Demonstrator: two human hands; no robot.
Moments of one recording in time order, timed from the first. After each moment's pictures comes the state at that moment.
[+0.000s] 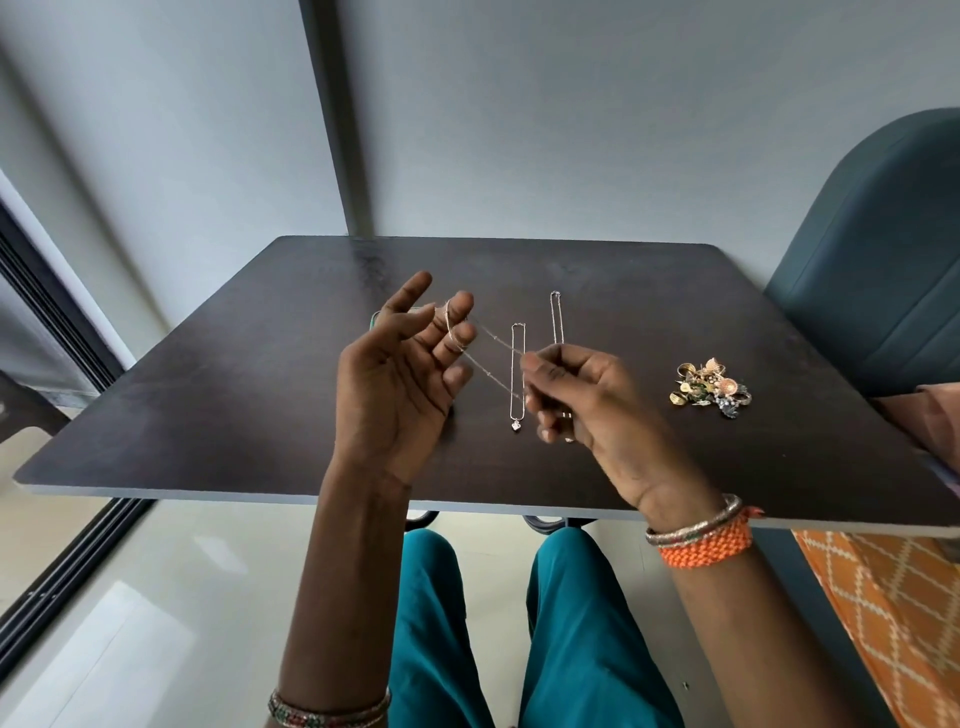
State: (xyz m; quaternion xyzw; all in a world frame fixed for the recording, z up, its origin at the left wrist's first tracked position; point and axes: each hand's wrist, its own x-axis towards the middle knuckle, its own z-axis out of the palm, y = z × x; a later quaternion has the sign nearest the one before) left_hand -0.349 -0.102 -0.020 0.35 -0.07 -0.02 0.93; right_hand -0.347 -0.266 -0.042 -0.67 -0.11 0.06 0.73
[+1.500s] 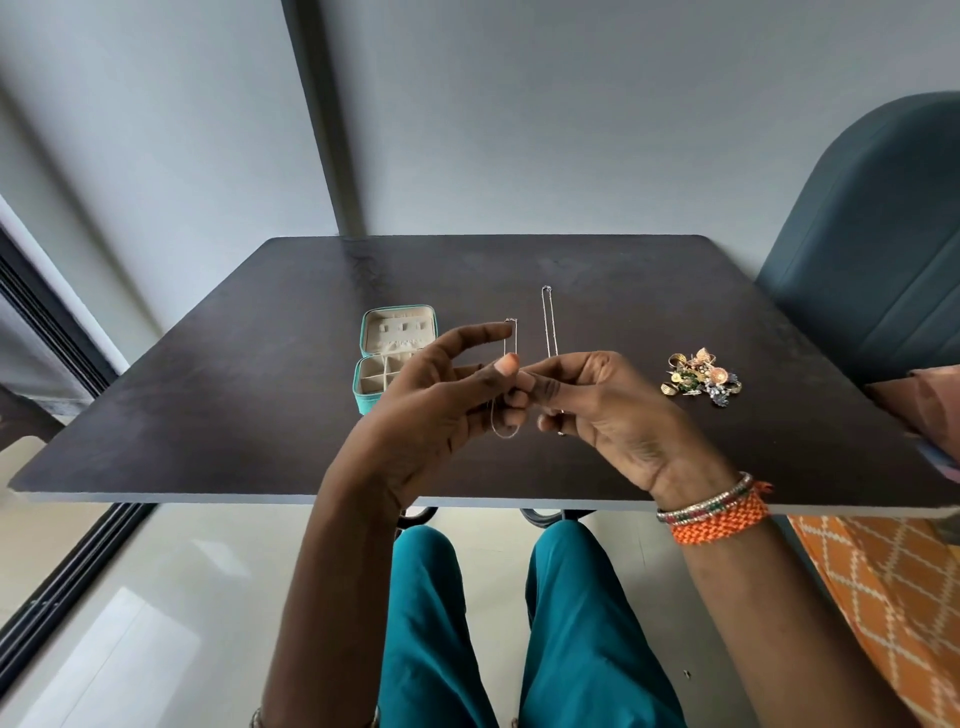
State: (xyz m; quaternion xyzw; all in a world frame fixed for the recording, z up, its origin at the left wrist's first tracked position) left_hand -0.366 -0.115 -0.020 0.59 -0.10 -0.13 0.79; right_hand -0.351 -0.280 -0.037 -0.68 -0.10 0.11 0.72
